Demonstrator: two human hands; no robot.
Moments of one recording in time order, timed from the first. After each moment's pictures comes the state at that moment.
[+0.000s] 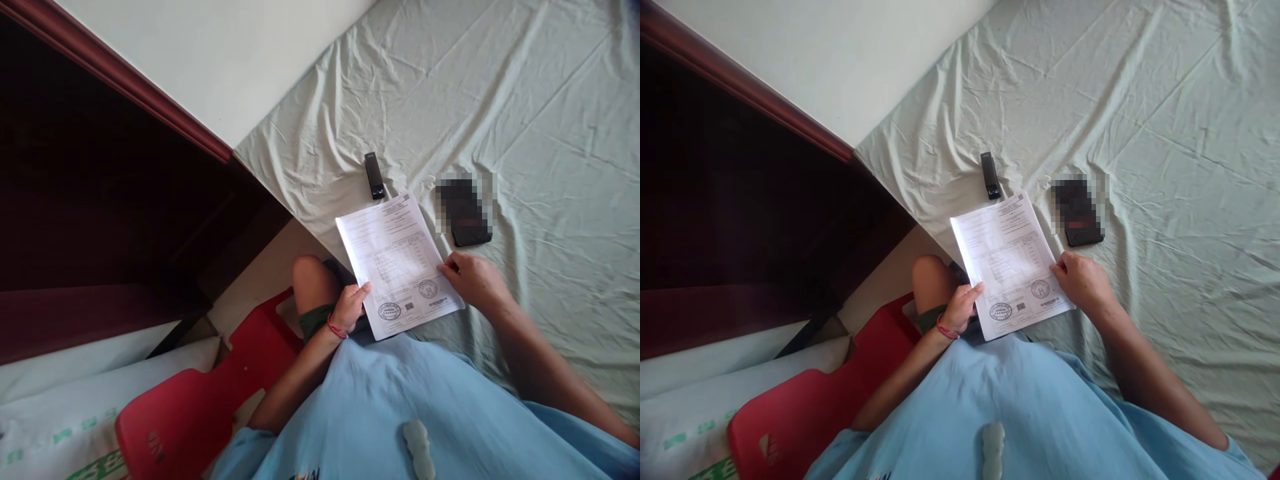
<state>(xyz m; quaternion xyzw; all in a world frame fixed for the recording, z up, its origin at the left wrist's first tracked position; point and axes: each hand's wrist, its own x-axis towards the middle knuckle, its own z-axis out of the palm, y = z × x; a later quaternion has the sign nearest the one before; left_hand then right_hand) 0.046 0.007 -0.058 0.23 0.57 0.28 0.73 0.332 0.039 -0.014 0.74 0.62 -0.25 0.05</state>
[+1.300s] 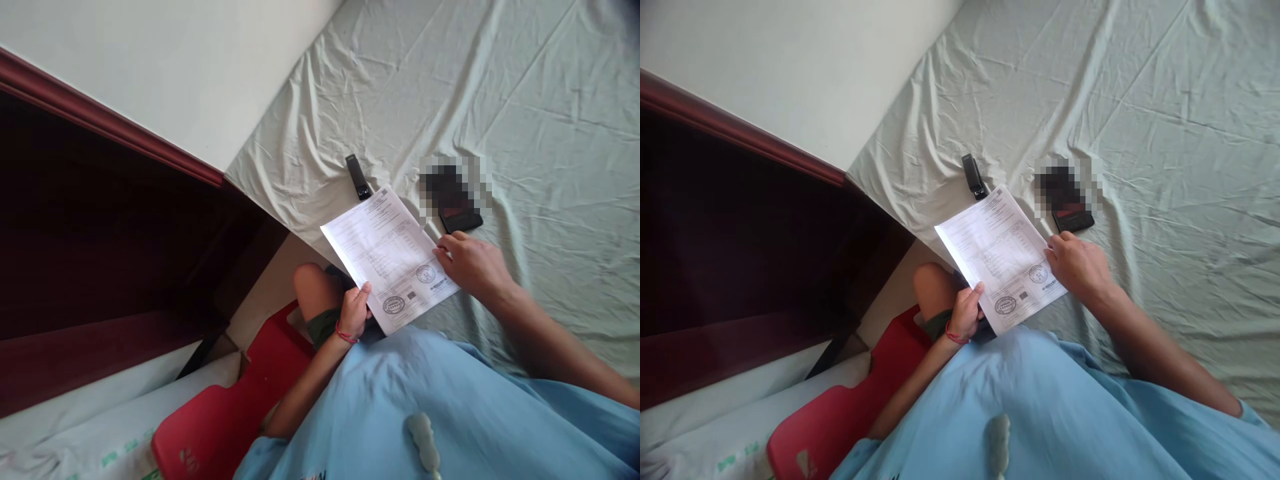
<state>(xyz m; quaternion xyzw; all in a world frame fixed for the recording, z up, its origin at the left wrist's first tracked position) 0.056 -0.003 -0.069 0.30 0.61 0.31 0.67 0.323 0.041 0.010 0.73 0.65 -0.20 0.09</state>
